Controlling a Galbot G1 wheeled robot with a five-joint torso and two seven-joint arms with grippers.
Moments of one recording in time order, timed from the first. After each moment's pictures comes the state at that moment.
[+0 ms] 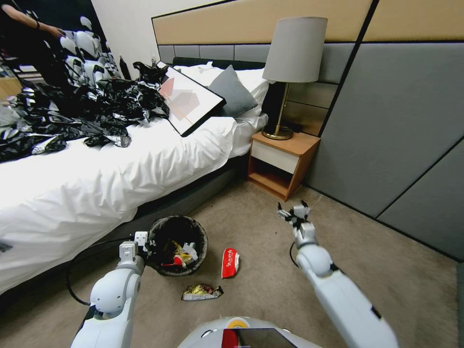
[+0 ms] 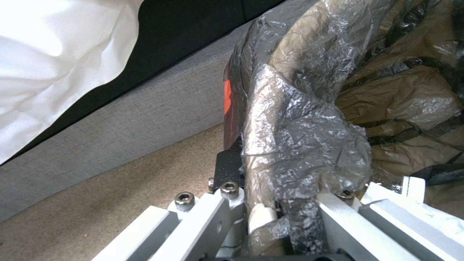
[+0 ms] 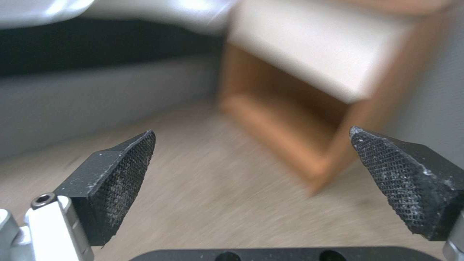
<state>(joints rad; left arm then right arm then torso) 1.48 -1.36 -0.78 -2.13 -0.11 0.74 0.02 -0.70 0.93 -0.05 1.75 0.72 -0.53 0.34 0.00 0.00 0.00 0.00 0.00</state>
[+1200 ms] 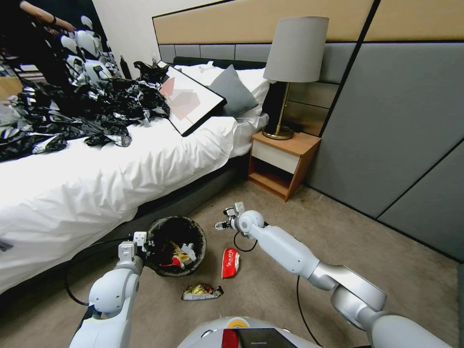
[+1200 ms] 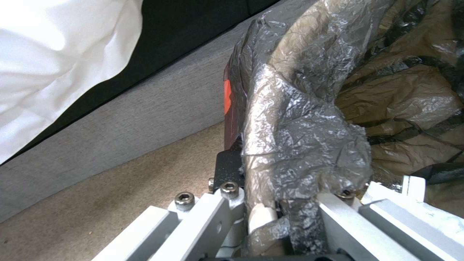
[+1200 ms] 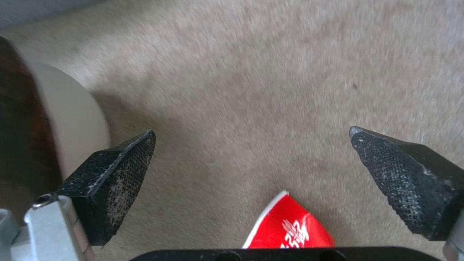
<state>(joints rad) 1.48 -1.35 -0.79 -2.12 -0.11 0.74 0.03 -0.52 1.31 -0.40 1.33 1.15 -0.74 0.44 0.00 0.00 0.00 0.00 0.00</state>
